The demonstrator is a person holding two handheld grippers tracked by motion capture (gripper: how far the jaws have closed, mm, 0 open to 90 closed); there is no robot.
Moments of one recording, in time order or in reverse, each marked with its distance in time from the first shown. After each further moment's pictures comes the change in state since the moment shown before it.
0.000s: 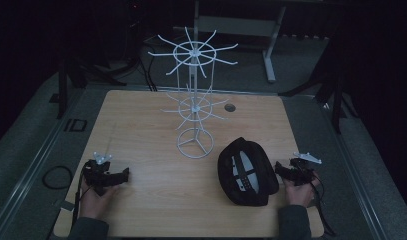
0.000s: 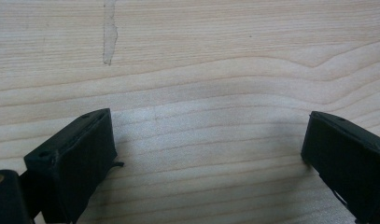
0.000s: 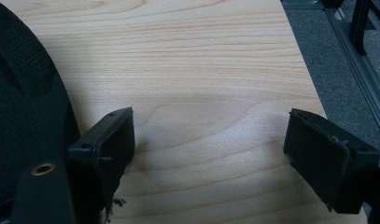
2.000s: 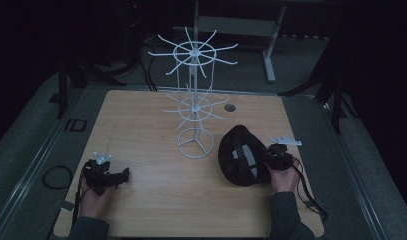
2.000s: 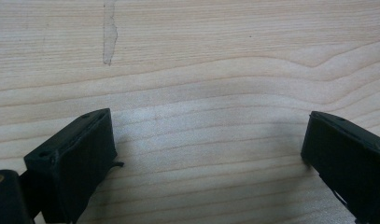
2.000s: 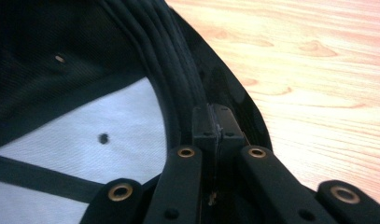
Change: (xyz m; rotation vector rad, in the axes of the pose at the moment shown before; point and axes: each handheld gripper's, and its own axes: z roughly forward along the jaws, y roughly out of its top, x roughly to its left) left arm 0.000 0.000 0.000 -0.001 0.000 -0.002; right arm 0.072 0.052 -0.029 -0.046 0.260 -0.206
